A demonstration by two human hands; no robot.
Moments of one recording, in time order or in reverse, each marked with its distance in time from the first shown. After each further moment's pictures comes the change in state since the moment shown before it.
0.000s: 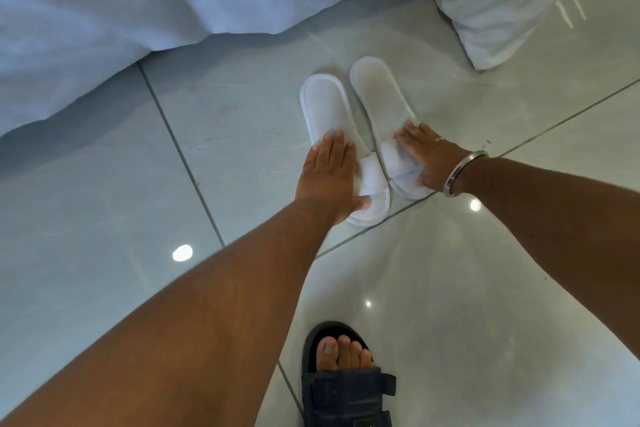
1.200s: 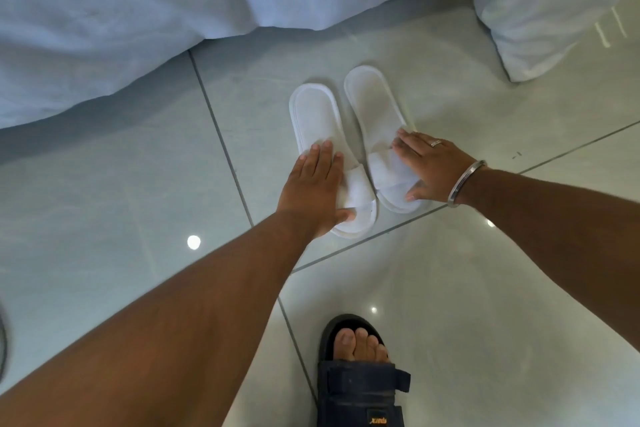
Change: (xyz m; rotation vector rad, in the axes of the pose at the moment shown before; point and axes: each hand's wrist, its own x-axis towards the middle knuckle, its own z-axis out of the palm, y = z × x) left_hand -0.059 -0.050 -0.003 -0.027 0.056 -0.061; right_hand 0.012 -0.046 -0.001 -0.192 0.145 -0.225
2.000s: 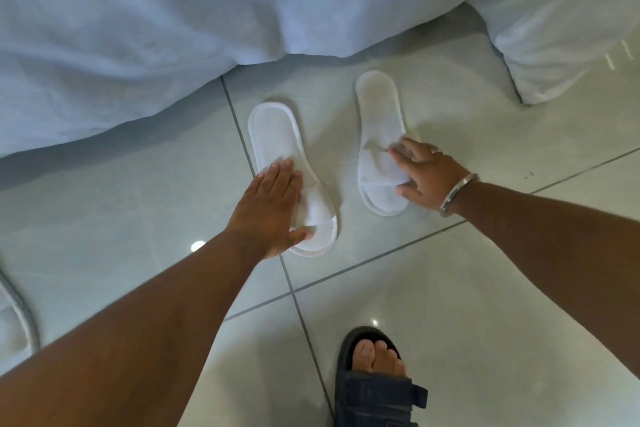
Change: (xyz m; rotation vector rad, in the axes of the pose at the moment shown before) left_hand -0.053 -0.094 -0.012 0.082 0.017 -0.015; right_hand 0.028 -0.026 -0.014 0.111 0.104 0.051
